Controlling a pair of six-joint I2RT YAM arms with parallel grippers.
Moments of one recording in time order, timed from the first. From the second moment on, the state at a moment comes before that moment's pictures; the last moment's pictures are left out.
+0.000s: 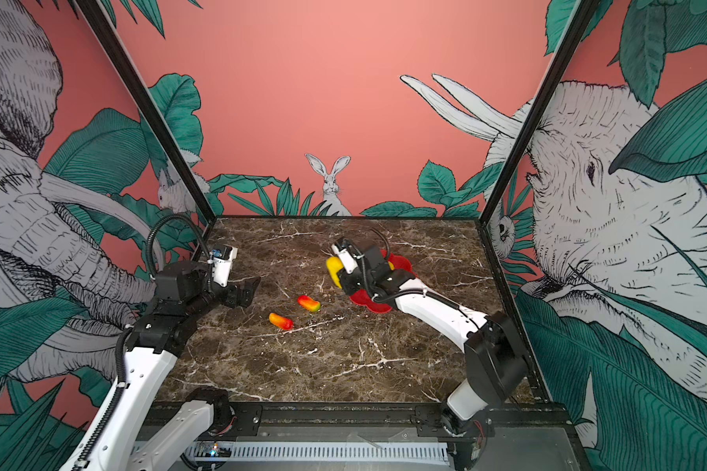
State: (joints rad) left arm -0.12 0.82 0.88 -0.56 0.20 0.18; right arm 0.65 1.51 1.10 -0.24 -0.03 0.04
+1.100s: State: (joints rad) left arm -0.12 0.82 0.88 -0.56 0.20 0.18; right arm 0.39 1.60 0.95 -0.18 0.21 0.31
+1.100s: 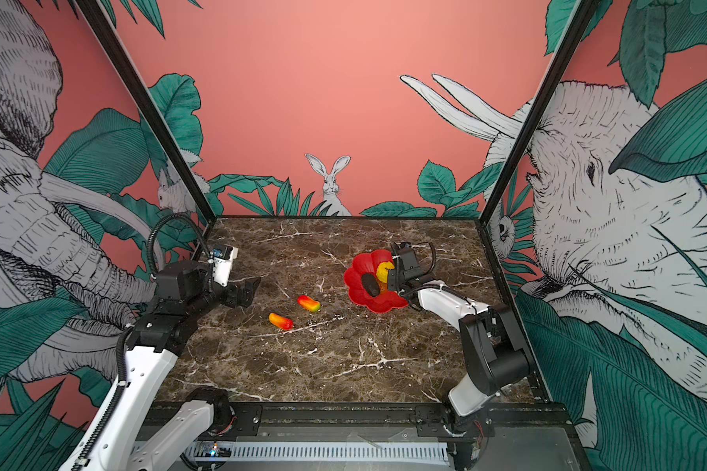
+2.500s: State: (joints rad) left arm -0.12 0.83 0.88 -0.56 0.20 0.18; right arm 0.41 1.55 0.99 -0.16 0.21 0.26
